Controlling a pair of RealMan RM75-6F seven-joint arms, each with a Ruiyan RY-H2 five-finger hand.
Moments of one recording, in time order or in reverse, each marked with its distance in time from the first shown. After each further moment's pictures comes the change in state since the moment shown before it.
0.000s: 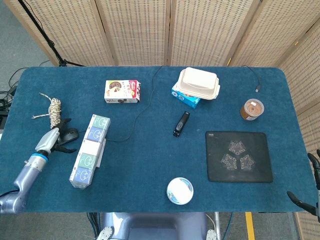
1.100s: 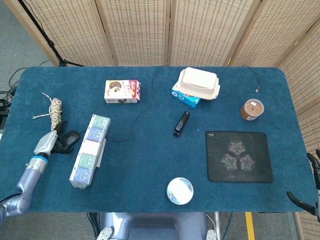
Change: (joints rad) left arm 0.008 -0.027 -0.012 -0.046 -0.239 0.012 0.280; right arm 0.001 0.002 -0.001 0.000 -0.002 -0.004 0.008
